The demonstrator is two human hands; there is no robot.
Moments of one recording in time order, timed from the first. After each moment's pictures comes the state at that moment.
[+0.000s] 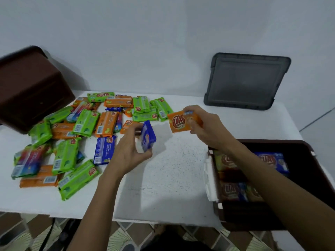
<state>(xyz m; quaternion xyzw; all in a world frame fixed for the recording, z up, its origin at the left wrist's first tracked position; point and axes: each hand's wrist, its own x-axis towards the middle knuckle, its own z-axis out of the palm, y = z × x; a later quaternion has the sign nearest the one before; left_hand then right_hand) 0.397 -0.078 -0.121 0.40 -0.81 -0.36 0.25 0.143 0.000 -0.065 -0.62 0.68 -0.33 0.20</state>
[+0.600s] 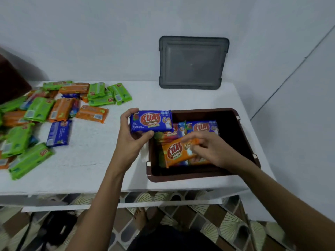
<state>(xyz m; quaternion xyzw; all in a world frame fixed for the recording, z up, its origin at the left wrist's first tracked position) 0.269 0.083 -0.090 0.35 -0.61 -0.59 0.39 0.061 0.213 -0.066 -0.51 0.66 -0.33 0.43</state>
